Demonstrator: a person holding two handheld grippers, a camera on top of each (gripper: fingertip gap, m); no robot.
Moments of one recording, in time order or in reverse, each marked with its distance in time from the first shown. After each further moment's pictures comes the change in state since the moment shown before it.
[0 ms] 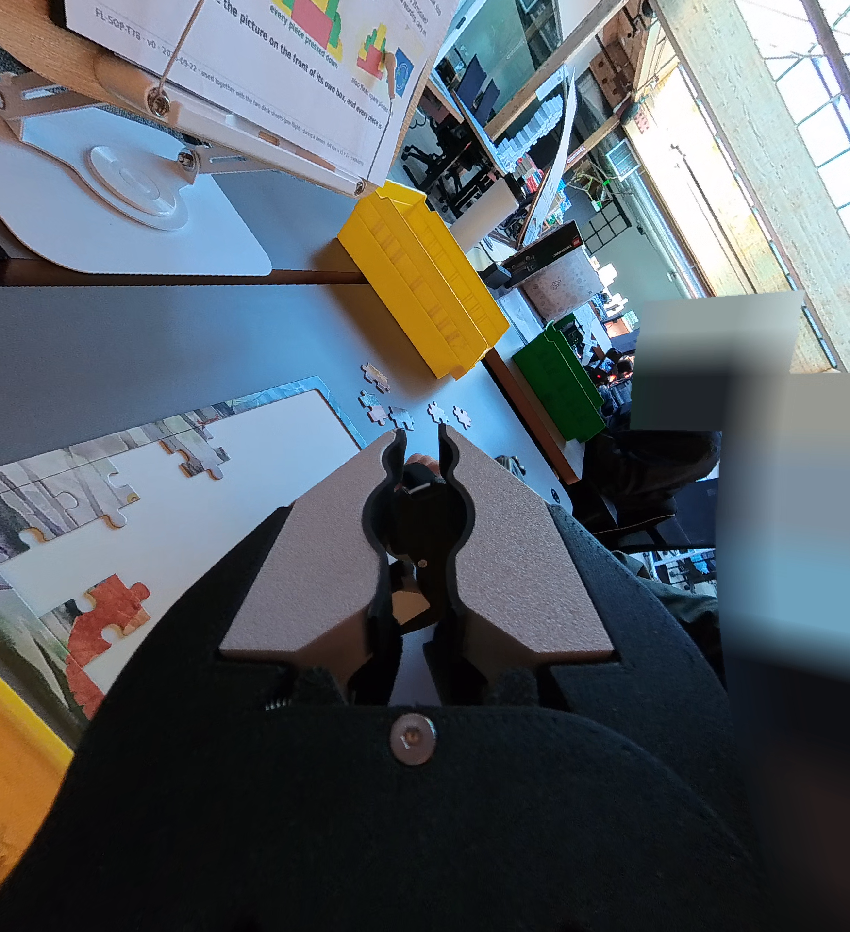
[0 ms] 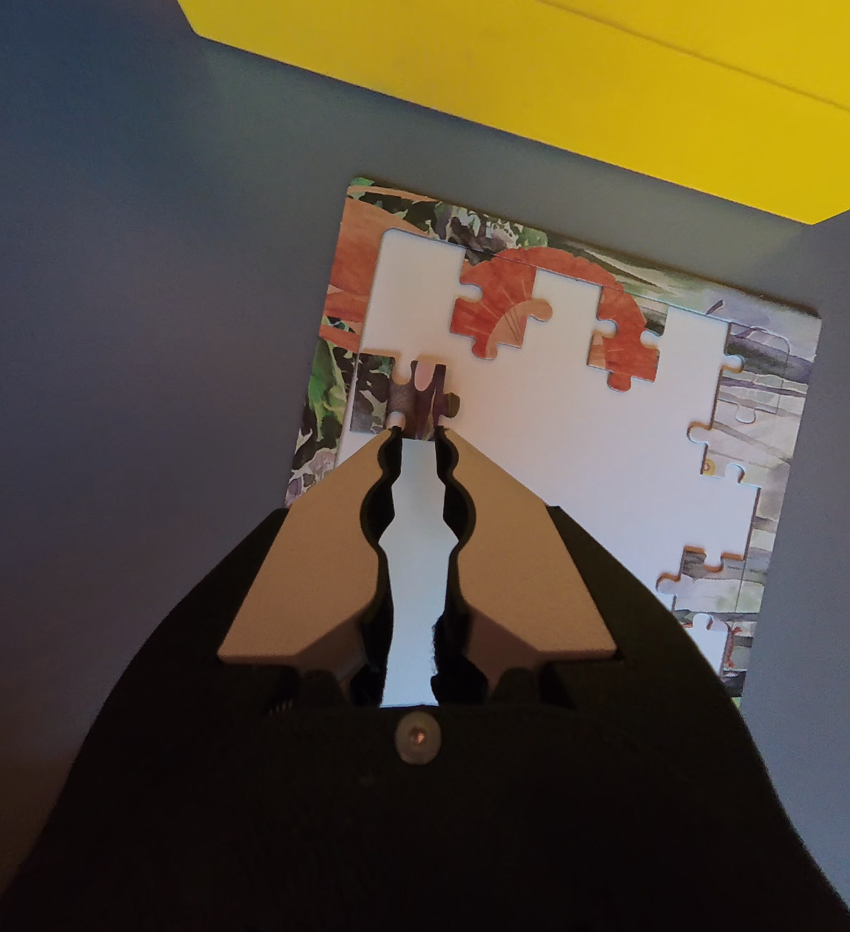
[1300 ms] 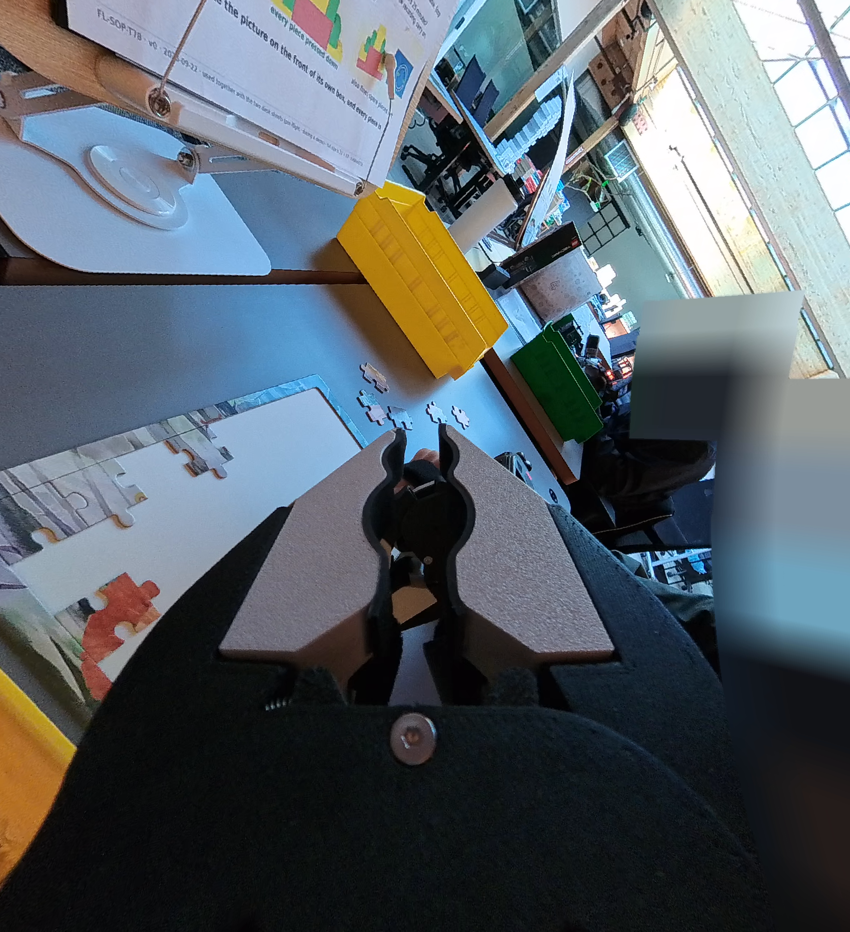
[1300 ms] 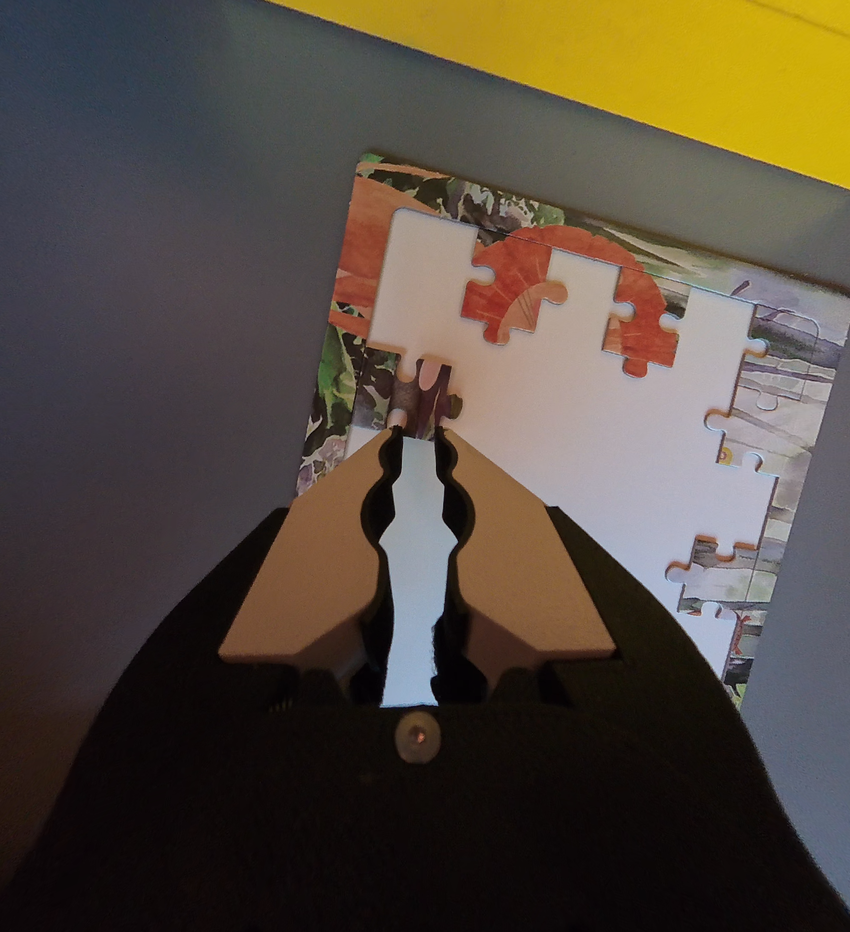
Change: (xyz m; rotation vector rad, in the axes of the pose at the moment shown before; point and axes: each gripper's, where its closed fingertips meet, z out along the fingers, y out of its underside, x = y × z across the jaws) left arm 0.000 -0.001 -0.002 0.000 0.002 -0.004; right arm -0.004 0.007 -0.004 -0.054 -0.038 -0.003
